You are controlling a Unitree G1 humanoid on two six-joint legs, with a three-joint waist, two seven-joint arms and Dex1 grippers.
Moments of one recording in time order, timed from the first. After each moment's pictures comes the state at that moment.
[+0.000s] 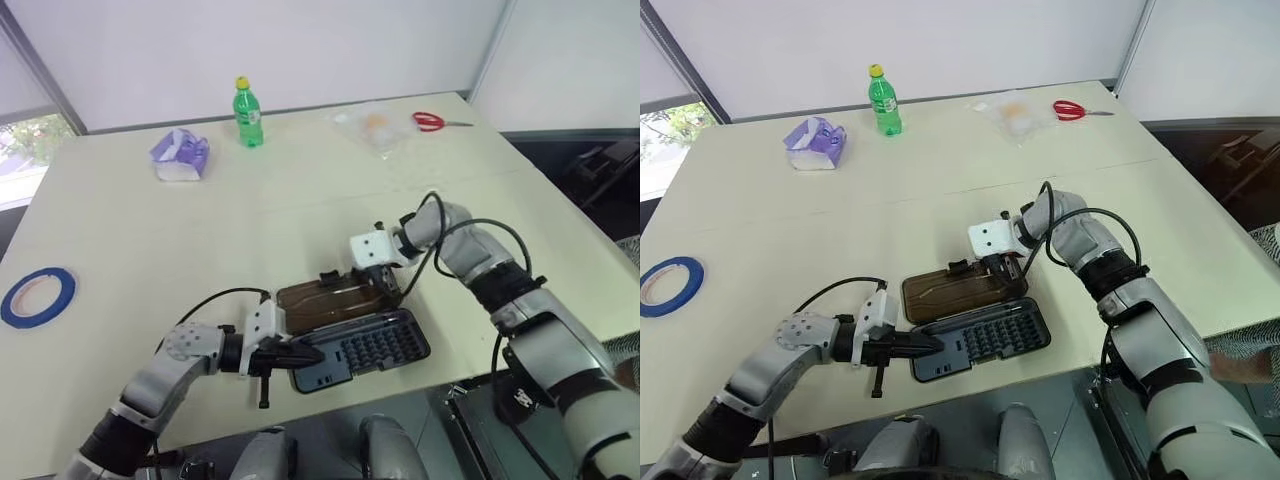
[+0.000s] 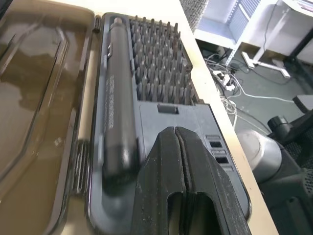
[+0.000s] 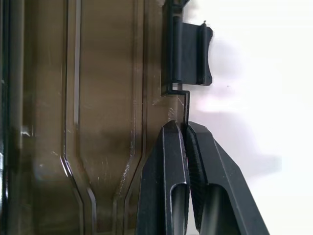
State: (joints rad) left arm -0.10 0.60 -0.27 -0.23 -0.41 0.36 -1.11; right arm -0.90 -0.56 0.53 0.47 -0.30 -0.09 1.24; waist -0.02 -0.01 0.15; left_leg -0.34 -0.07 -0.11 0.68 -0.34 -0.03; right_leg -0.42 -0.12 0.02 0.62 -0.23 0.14
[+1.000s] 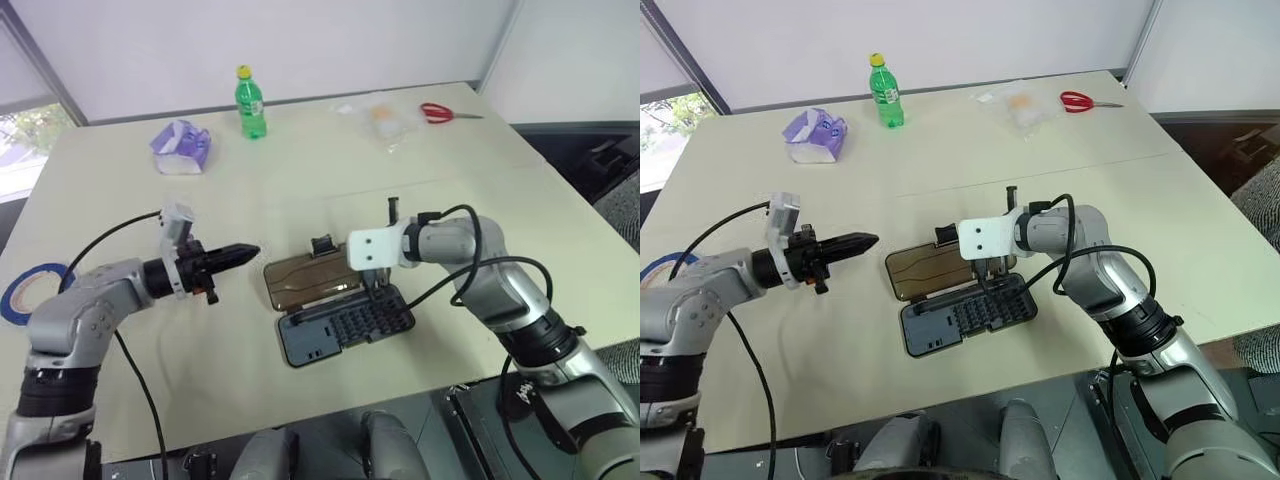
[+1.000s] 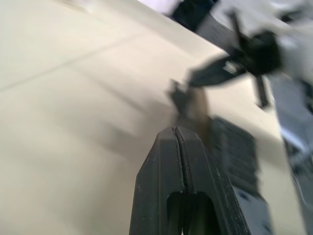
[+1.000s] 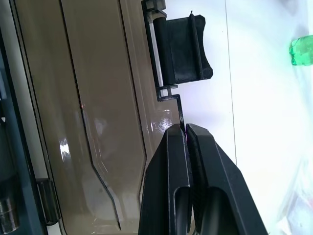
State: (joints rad) left arm -0.37 0.63 0.18 -0.06 -0.75 0.73 -0.88; right arm -0.69 -0.61 0.40 -0.19 -0.45 0.28 1.02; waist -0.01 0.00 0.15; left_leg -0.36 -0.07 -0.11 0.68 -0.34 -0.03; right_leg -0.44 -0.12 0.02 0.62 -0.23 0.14
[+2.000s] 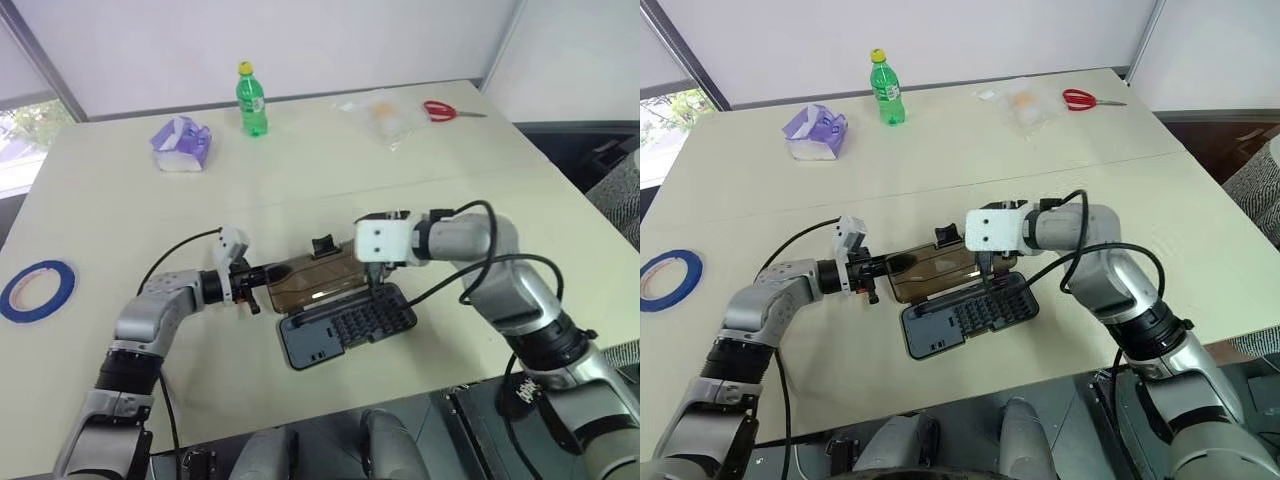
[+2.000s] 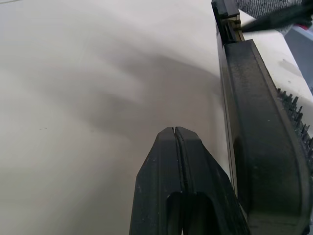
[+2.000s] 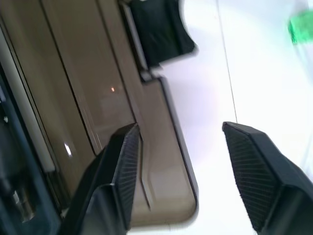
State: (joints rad) left arm -0.41 0.49 -0.04 0.14 -0.47 0.52 -1.01; right arm -0.68 -0.66 0.32 -0.32 -0.37 0.51 1.08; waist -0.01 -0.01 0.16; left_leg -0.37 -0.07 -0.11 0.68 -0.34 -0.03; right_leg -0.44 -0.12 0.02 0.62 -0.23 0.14
